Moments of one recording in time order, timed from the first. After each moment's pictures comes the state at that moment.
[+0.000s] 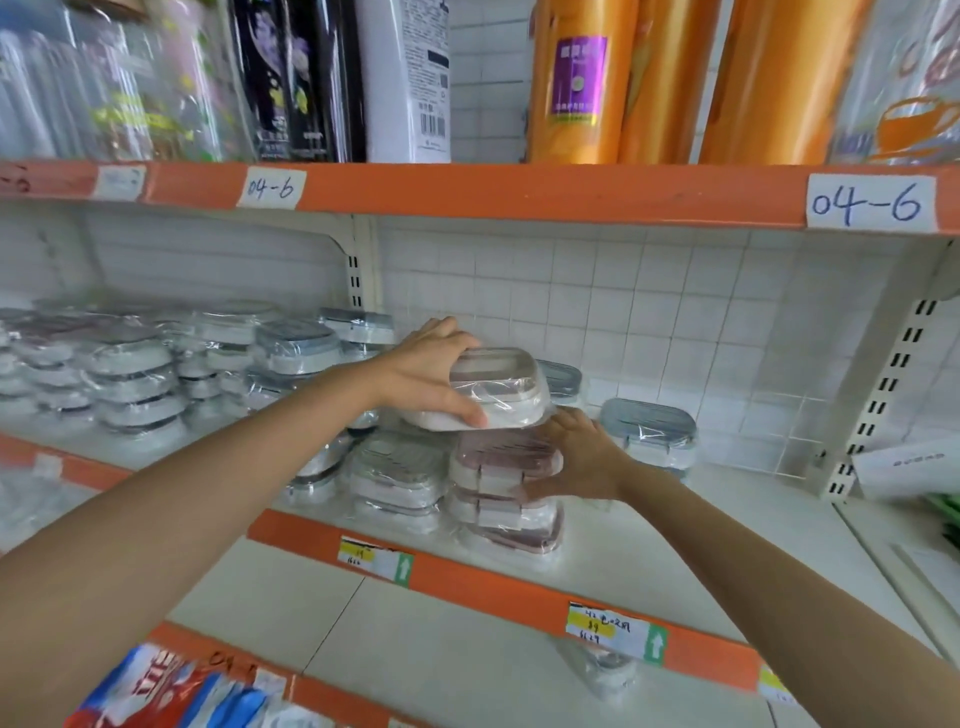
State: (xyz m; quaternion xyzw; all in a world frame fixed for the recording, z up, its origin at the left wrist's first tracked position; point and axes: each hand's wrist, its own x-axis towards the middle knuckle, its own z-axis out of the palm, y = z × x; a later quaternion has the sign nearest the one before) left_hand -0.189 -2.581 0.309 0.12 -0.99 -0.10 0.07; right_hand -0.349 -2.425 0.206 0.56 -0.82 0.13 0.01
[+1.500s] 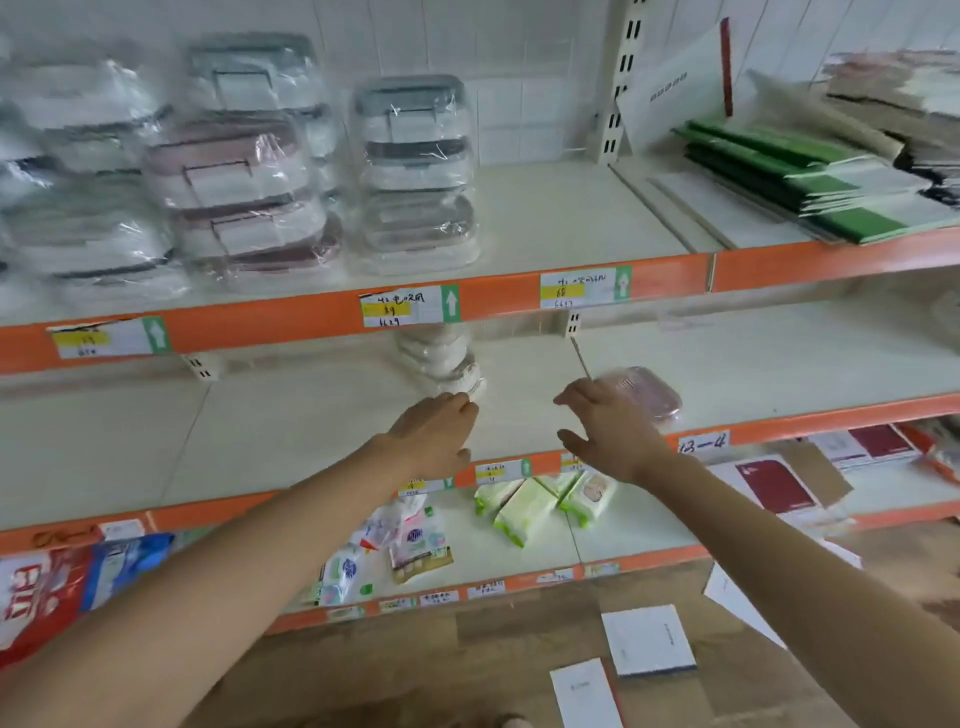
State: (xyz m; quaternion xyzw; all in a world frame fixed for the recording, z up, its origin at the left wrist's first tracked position) left_hand -0.215 -2.376 -0.032 -0.11 -0.99 0.04 -0.11; right_hand -0.269 -2.150 -0.031 0.36 -0.93 0.11 0.00
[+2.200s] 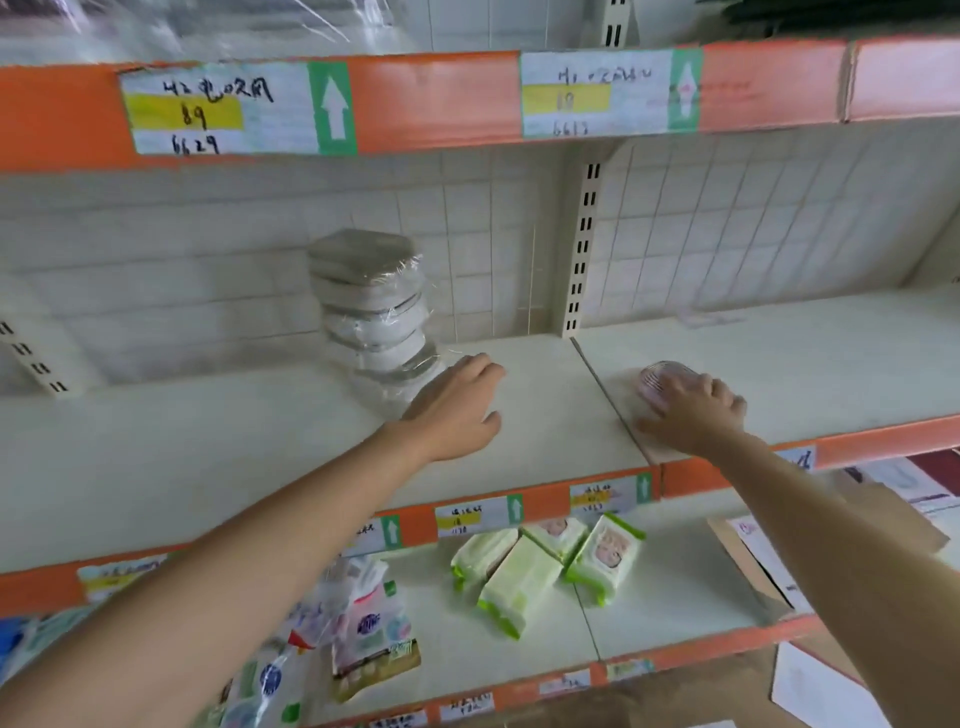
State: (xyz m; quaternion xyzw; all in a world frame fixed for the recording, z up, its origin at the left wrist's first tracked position) left_hand -0.353 -2.355 -0.192 -0.14 -0.98 -0.09 0.08; right_hand -0.445 -2.084 -0.234 0.02 -1.00 0.03 -0.02
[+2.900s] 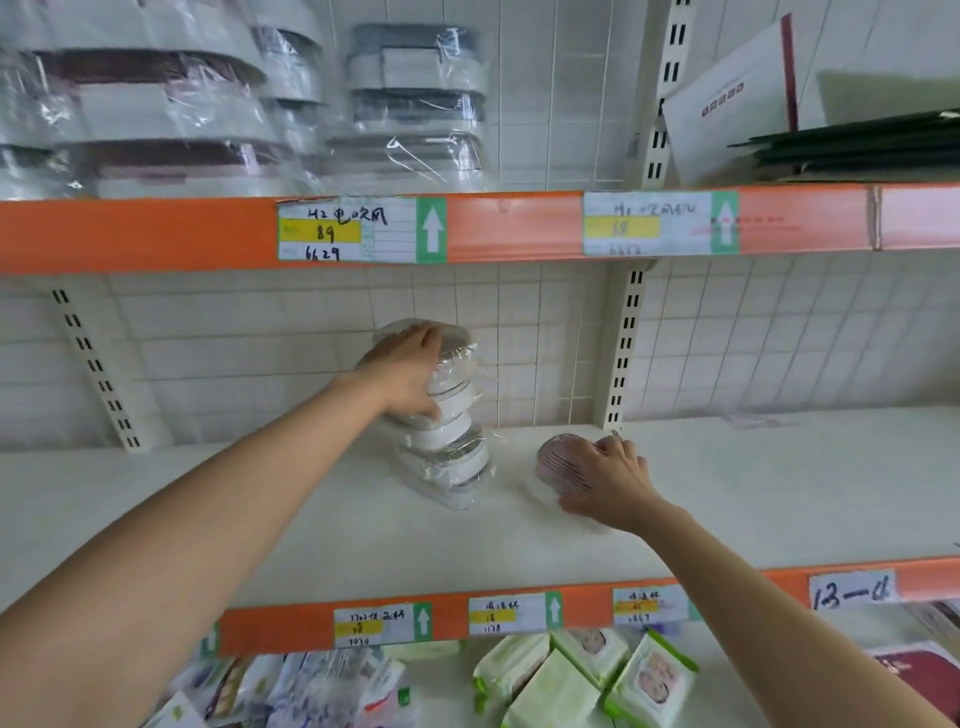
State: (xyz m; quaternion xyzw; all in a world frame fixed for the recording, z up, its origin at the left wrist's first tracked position) left_hand -0.375 -2.452 -0.094 0.05 -1.00 0.05 0.06; right_hand -0.439 -2.203 -0.218 0.23 -0.97 0.12 0.00
